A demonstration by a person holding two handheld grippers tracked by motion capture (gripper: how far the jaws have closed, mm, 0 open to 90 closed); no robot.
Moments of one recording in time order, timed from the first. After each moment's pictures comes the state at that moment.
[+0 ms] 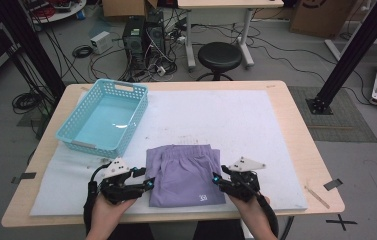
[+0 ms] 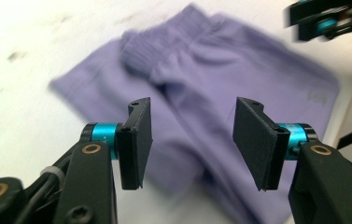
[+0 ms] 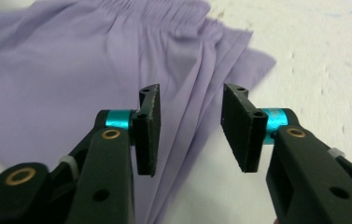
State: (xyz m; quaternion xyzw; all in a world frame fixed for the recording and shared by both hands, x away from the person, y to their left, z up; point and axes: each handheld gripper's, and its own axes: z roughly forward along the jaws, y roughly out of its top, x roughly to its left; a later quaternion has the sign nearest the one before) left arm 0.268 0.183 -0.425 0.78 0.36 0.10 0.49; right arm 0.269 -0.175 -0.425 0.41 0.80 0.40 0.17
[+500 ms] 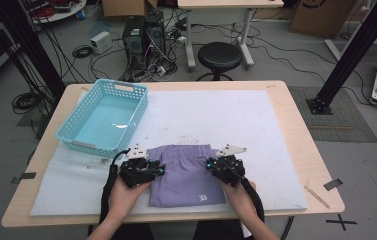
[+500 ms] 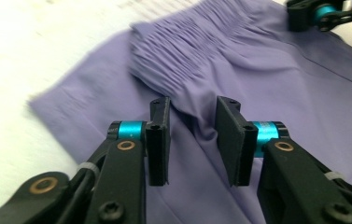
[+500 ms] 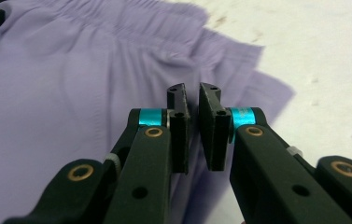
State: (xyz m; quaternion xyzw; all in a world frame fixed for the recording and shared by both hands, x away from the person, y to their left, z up) left arm 0.312 0.157 -0.442 0.80 0.39 0.11 0.45; right arm 0.310 -0.151 -0.437 0.42 0.81 0.36 0.18
